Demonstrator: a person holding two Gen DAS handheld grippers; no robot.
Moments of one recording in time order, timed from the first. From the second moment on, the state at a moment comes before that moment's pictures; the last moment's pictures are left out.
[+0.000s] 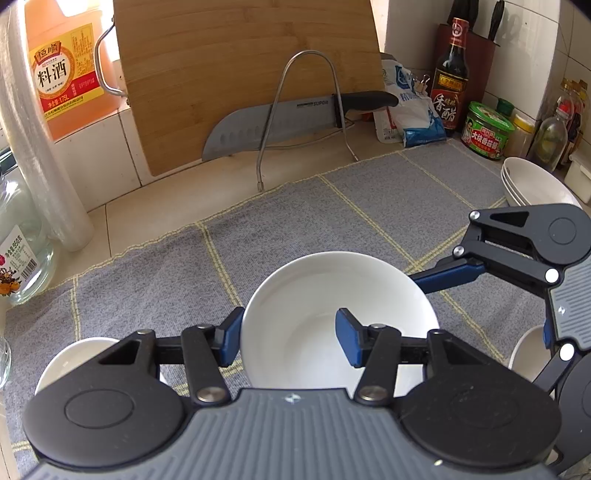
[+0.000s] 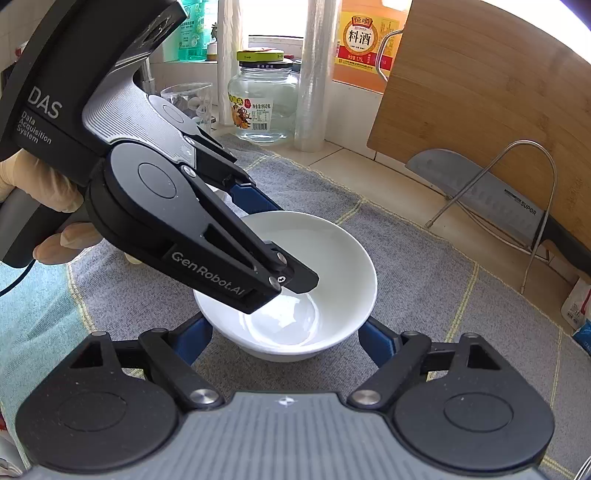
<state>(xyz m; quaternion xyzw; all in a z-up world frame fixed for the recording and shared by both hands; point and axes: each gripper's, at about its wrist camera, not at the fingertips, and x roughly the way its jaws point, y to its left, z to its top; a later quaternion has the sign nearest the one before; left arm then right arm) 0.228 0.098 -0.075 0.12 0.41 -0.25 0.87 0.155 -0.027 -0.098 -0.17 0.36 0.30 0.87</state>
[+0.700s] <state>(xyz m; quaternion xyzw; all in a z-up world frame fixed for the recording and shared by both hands) 0.189 0.085 -0.038 0.12 0.39 -0.25 0.88 0.122 -0.045 -0.067 -0.18 0.34 0.31 0.87</state>
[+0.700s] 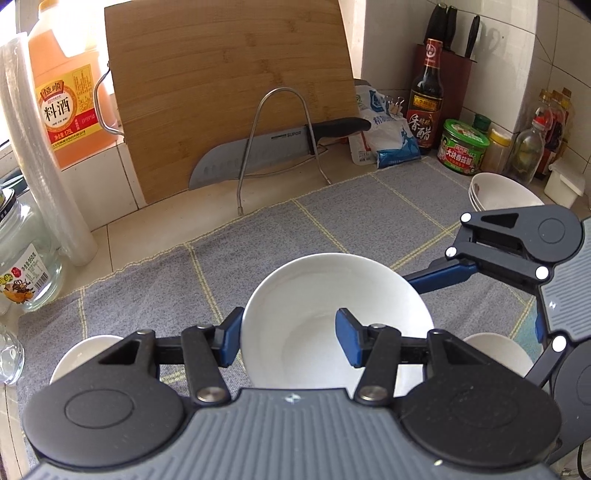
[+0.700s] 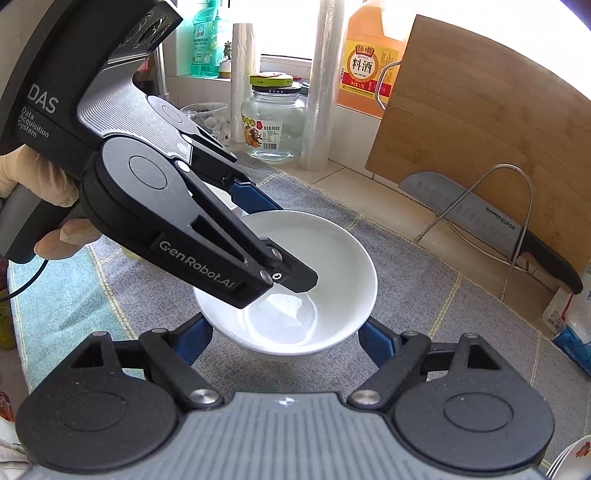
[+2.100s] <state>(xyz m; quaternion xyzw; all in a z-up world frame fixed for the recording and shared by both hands) 0.100 0.014 -0.044 0.15 0.40 -0.30 0.85 0.022 -0.112 -0.072 -0.14 0.36 0.28 0.88</state>
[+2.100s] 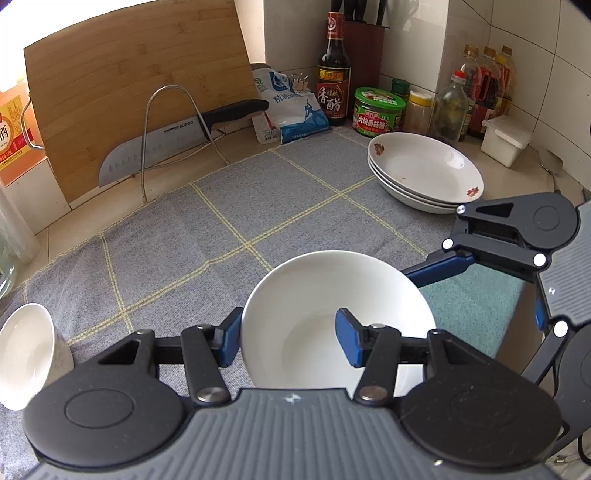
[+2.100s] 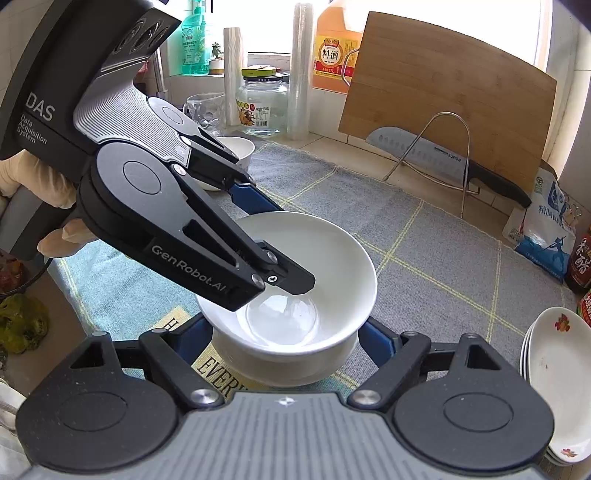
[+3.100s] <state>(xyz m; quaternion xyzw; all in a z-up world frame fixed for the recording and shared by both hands) 0.102 0.010 -0.058 0.16 0.41 -0.31 0.85 0.024 -0.114 -0.083 -0.14 0.37 0.28 0.87</state>
